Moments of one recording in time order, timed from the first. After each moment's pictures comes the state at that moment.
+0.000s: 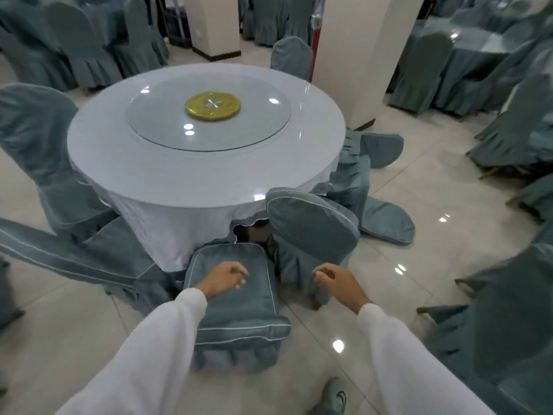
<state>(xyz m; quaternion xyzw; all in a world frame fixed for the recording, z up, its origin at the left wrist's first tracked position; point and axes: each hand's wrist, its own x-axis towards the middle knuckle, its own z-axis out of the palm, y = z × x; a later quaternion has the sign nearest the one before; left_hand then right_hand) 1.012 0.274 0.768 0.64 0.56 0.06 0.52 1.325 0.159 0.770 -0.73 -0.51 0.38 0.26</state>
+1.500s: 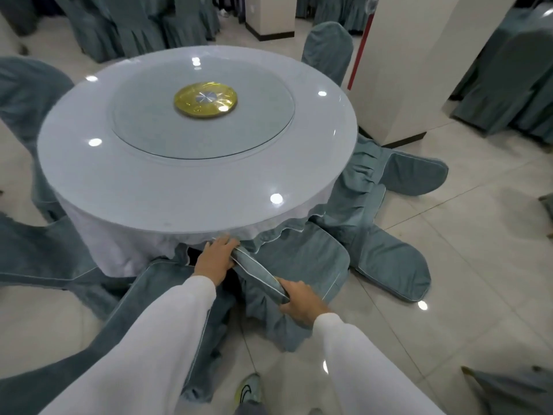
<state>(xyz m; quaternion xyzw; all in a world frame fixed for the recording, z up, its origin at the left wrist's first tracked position) 1.340 0.467 0.752 0.75 0.64 0.03 0.17 1.586 0.388 0.763 -0.59 -0.71 0.39 0.01</state>
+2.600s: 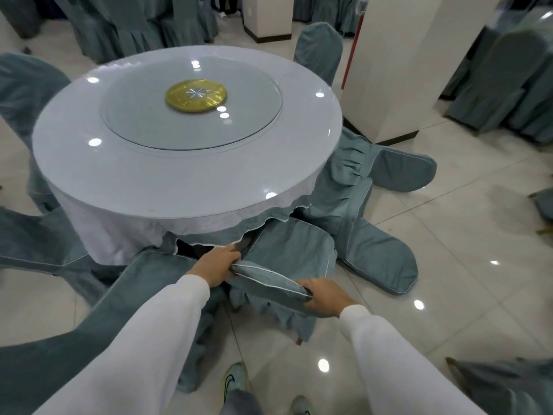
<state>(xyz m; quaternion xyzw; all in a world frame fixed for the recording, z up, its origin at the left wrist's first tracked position) 1.403 0.409 0.744 0.82 0.54 -0.05 0.17 1.717 0.340 0.758 -0.54 -0.78 0.31 -0.05</state>
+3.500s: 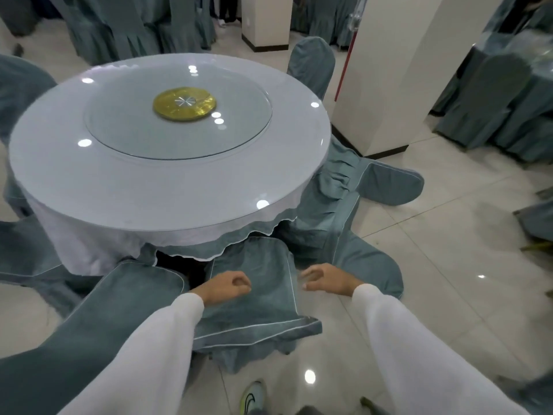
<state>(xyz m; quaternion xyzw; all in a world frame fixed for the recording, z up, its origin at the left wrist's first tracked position) 1.478 0.417 0.748 0.65 0.57 0.02 0.50 1.814 0.436 0.769 -0.59 -0.63 0.50 -0.02</state>
